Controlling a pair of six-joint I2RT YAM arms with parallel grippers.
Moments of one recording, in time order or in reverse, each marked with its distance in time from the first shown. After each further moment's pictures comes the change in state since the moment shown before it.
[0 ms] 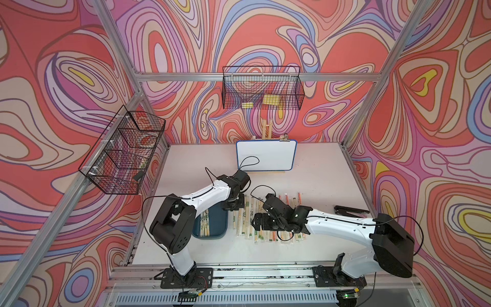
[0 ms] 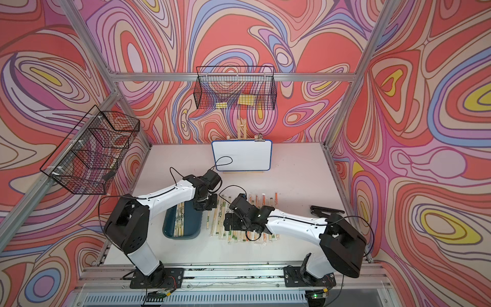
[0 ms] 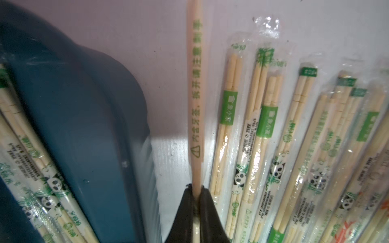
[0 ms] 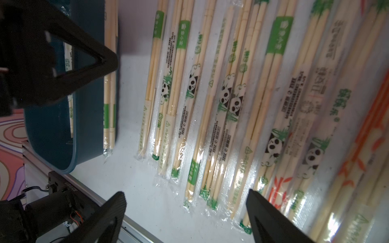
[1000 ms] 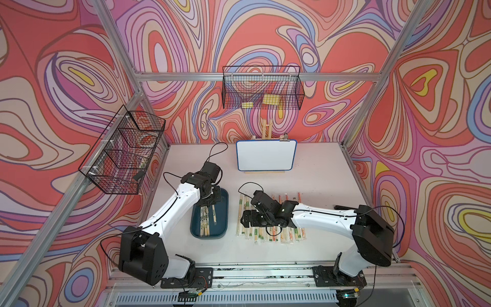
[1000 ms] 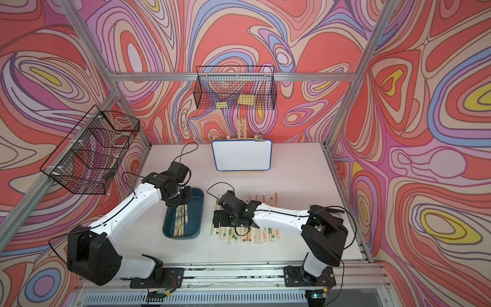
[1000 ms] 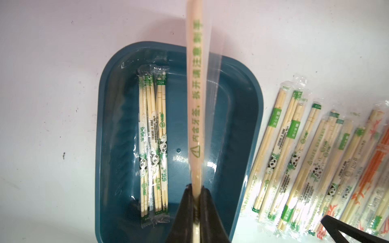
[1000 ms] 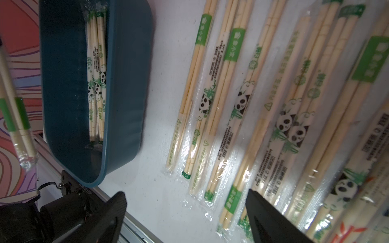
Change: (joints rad) left arm 0.253 -0.358 -0.045 -0.165 -0.007 0.079; right arm 0.026 0.171 0.169 0.015 -0.045 -0.027
